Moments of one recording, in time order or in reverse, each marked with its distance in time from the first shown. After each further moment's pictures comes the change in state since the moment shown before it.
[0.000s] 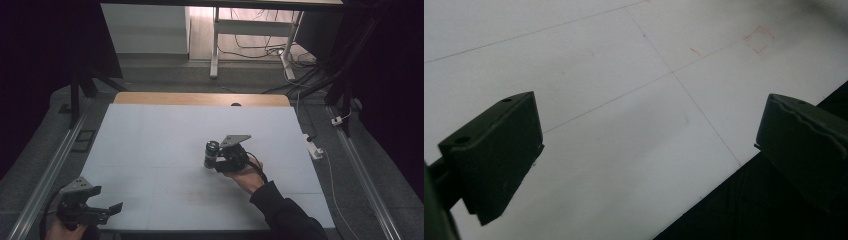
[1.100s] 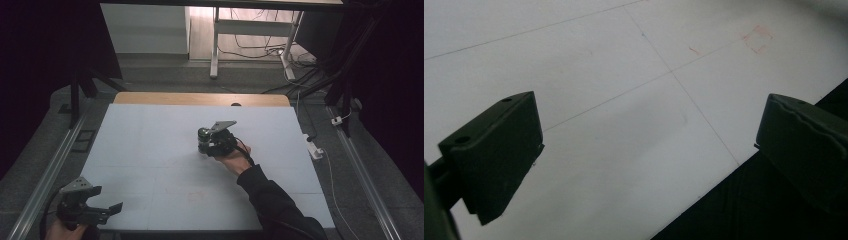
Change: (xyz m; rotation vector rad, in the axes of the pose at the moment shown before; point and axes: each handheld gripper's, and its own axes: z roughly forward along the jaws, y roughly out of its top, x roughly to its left) left arm 0.001 0.000 0.000 0.004 -0.009 -0.006; right arm -0.030 0.028 0.049 0.029 -0.059 -0.047
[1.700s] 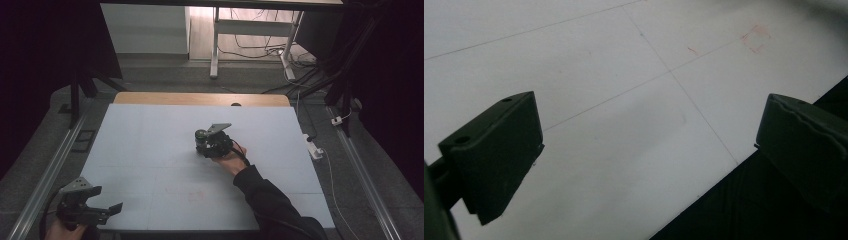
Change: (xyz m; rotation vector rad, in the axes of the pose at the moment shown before) left arm 0.000 0.000 0.000 -0.001 -0.004 0.003; right arm 0.000 -0.007 0.019 0.011 -0.017 -0.012
